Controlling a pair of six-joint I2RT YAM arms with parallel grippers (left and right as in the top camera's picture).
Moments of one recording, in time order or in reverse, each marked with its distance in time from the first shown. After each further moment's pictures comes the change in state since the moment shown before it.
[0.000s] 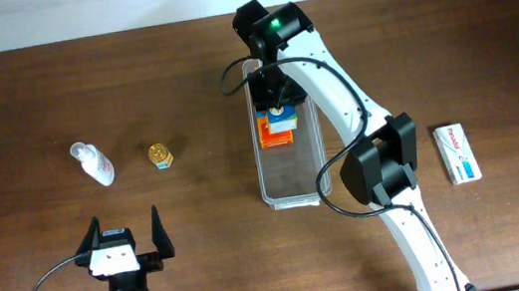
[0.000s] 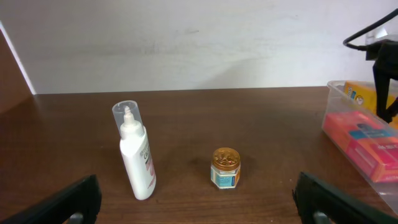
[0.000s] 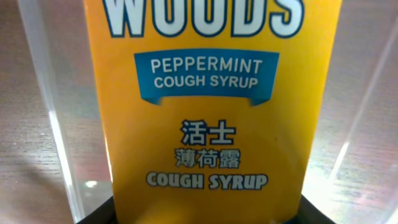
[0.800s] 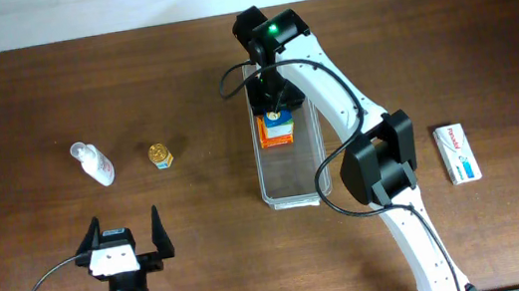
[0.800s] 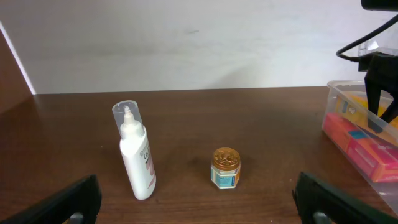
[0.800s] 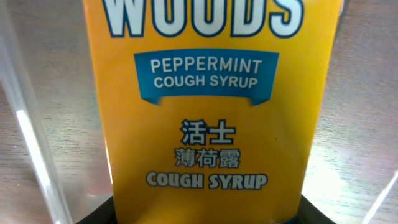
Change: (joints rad) left arm 0.000 0.000 0.000 0.000 0.000 0.000; right arm 0.001 0.000 -0.068 0.059 -0.045 0.000
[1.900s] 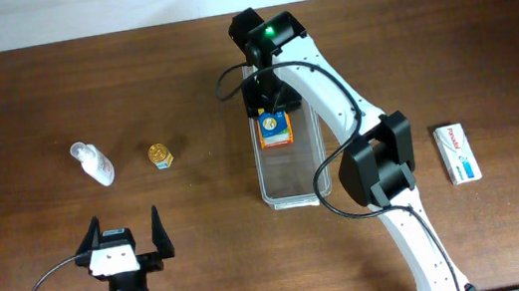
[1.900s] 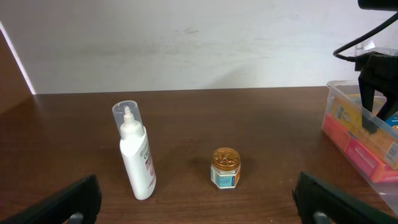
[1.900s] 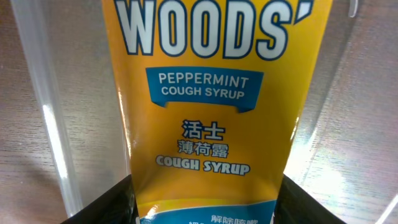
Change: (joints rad) left arm 0.000 0.000 0.000 0.000 0.000 0.000; right arm 0.013 0.000 0.000 0.007 0.000 0.003
